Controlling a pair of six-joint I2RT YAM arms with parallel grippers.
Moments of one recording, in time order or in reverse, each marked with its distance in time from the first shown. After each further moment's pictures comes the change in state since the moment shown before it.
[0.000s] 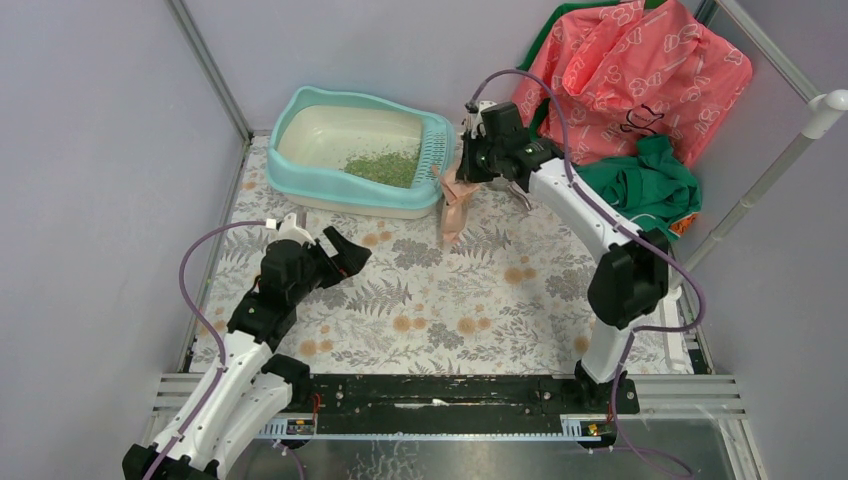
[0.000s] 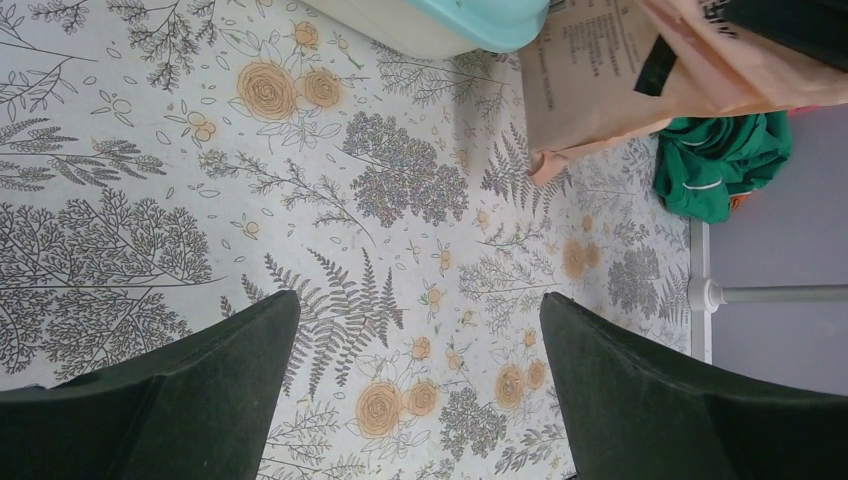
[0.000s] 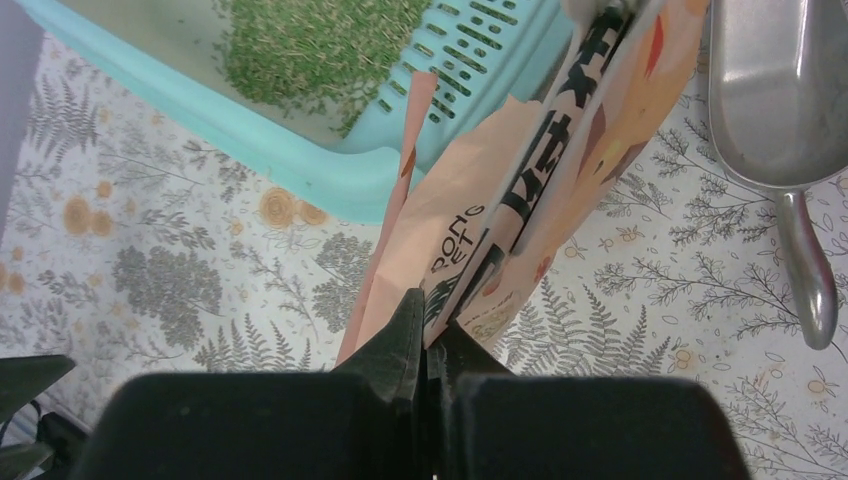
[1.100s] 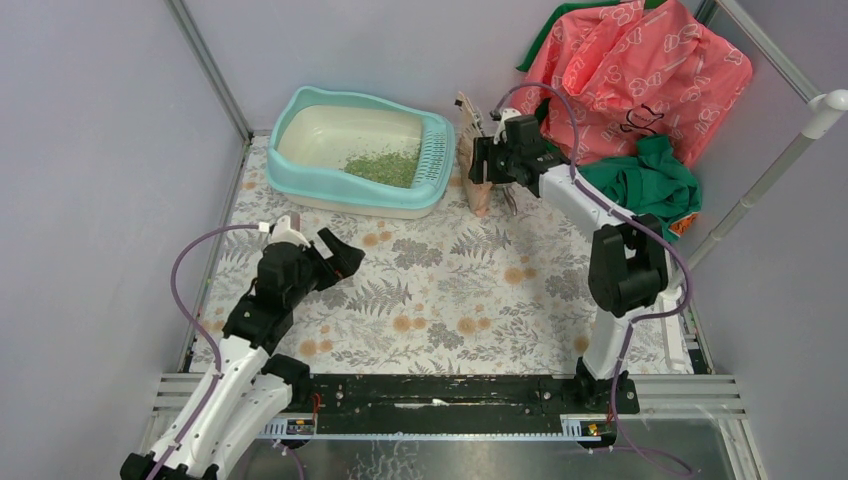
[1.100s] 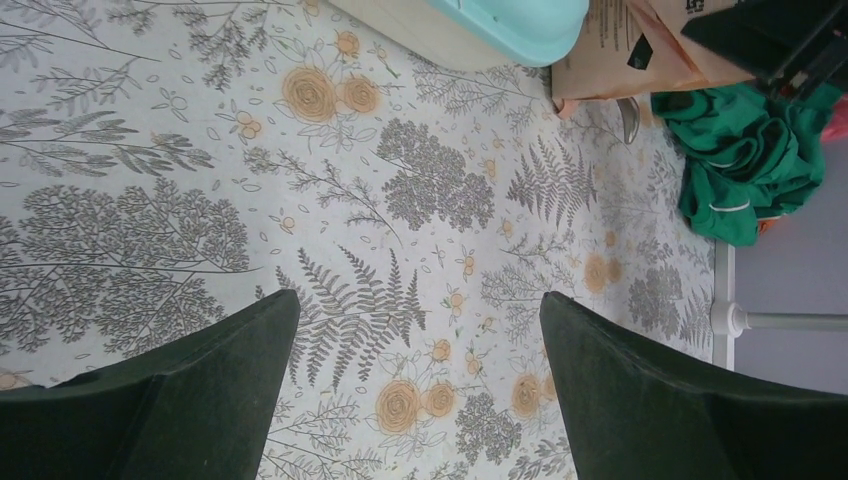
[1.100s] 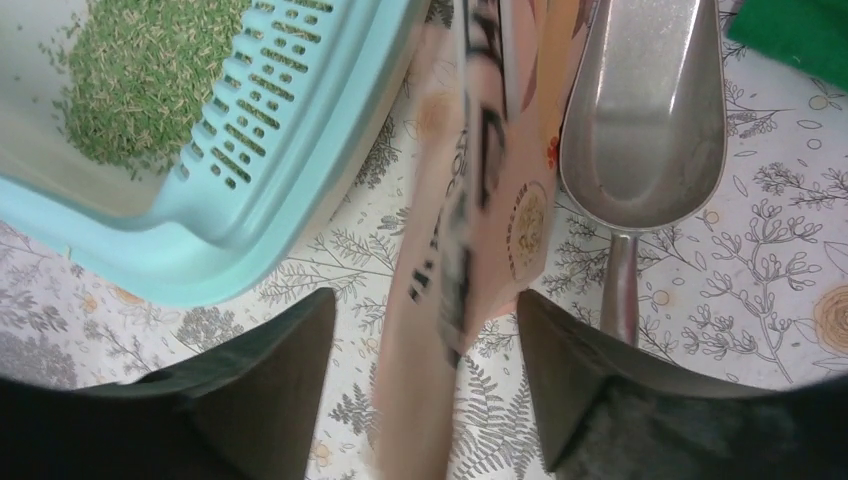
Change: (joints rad) left arm 0.000 -0.026 0.019 -0.076 -0.055 0.003; right arm -0.138 0.092 -0.160 0.265 0.008 -0.086
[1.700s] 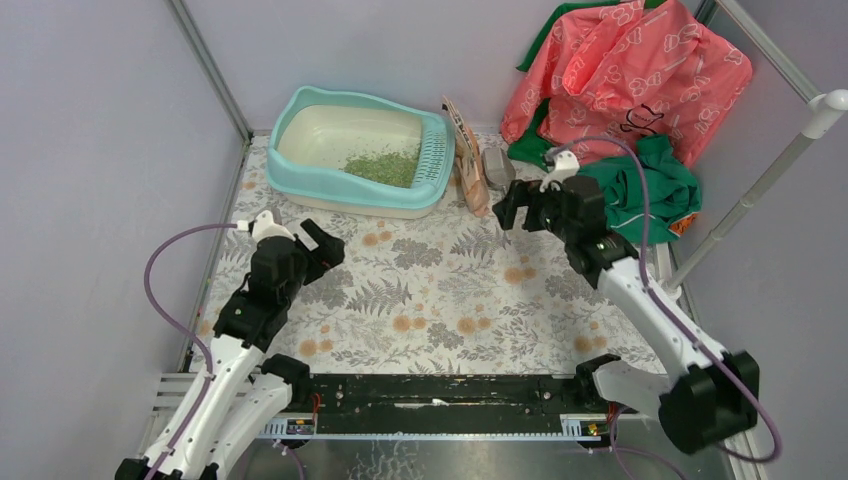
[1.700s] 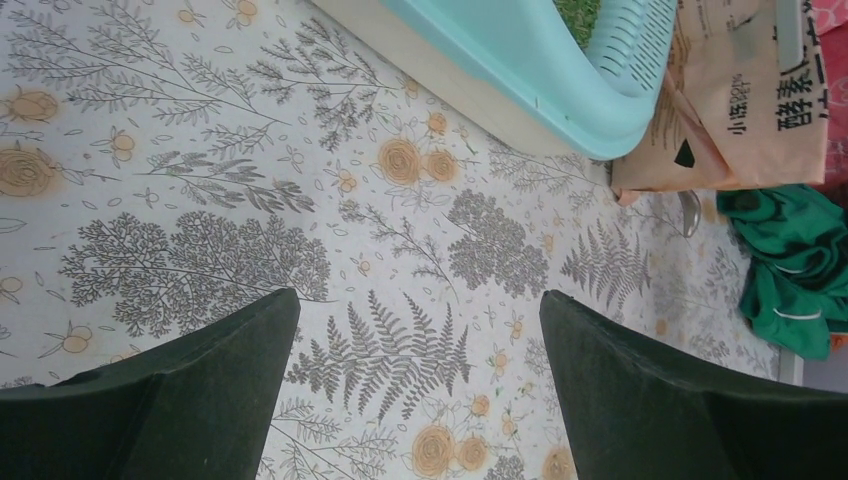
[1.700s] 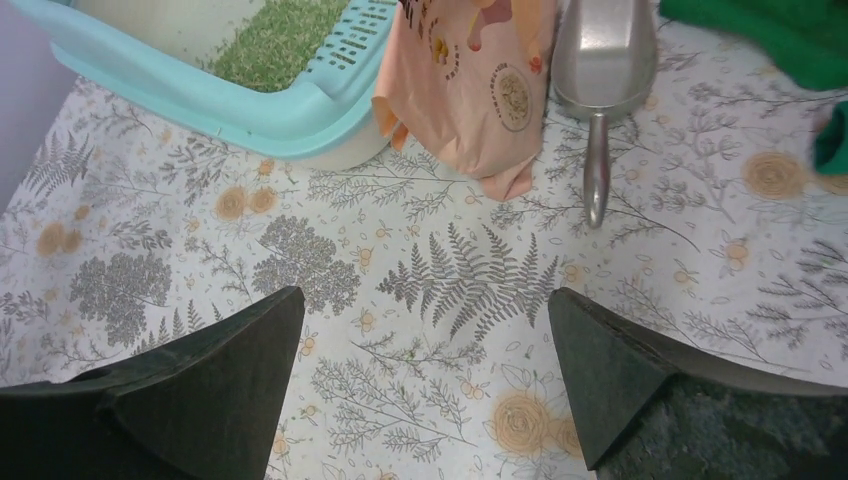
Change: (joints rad) left arm 0.000 -0.002 0.107 -0.132 -0.235 -0.003; right arm -0.001 -0.711 -0.627 0.161 -0.012 0.053
